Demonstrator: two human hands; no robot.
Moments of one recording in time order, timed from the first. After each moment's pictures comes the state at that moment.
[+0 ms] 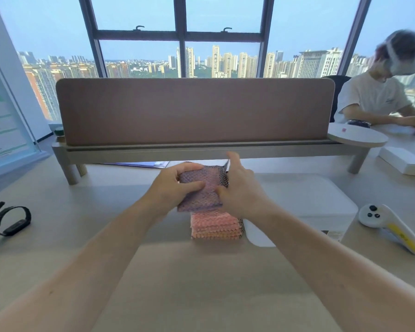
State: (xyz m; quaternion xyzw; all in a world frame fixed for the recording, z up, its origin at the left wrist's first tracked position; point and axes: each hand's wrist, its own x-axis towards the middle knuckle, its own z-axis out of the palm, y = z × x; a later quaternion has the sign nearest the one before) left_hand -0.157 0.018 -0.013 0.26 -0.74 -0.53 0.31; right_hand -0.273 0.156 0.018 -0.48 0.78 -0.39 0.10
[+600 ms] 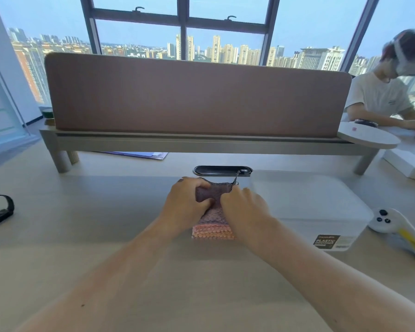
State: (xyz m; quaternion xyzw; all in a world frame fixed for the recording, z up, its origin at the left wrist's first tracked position) left_hand -0.181 0.021 -0.069 0.31 -0.87 -0.27 0.28; right_hand -0.264 0.148 -0.010 -0.54 0.83 0.10 -0.07
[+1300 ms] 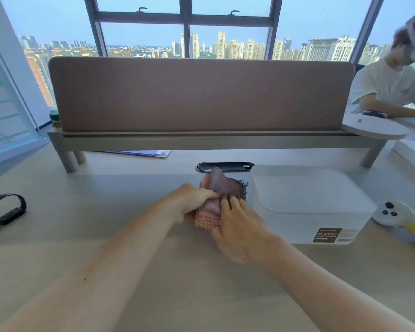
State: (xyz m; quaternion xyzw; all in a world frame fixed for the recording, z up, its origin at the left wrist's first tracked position) left_hand -0.193 0.028 -0.048 0.45 -0.66 -0.59 0.11; right_hand -0.278 0.151 -0.083 -0.61 0.79 0.05 -0.06
